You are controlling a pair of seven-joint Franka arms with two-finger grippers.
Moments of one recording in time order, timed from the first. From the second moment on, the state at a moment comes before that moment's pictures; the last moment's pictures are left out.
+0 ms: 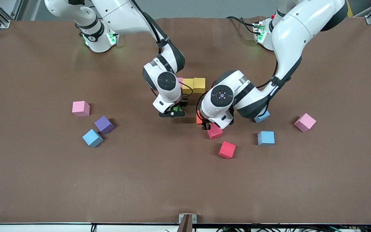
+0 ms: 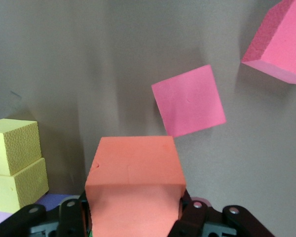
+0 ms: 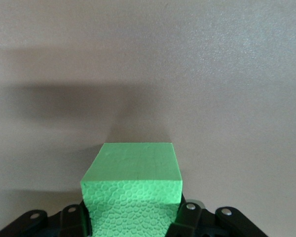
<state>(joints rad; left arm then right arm) -0.11 0.77 -0.71 -1.51 0.34 2.07 -2.42 0.88 0.64 -0.11 -1.76 0.21 2.32 0.61</state>
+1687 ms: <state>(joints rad) -0.09 0.77 -0.71 -1.51 0.34 2.07 -2.42 0.62 0.47 -0.13 -1.65 0.22 1.95 0.41</state>
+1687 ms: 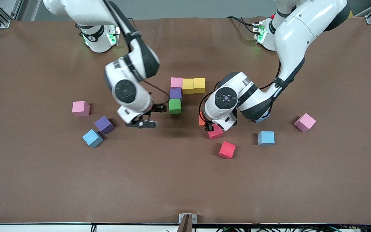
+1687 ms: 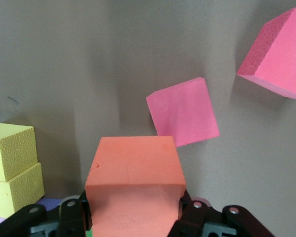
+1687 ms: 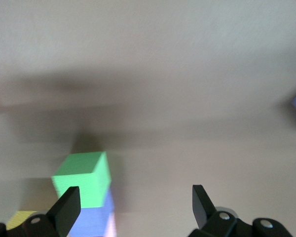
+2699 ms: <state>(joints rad) -0.10 0.80 -0.71 -1.56 0.34 2.20 -2.41 0.18 0.47 -0.14 -1.73 0.06 2.08 -0.72</state>
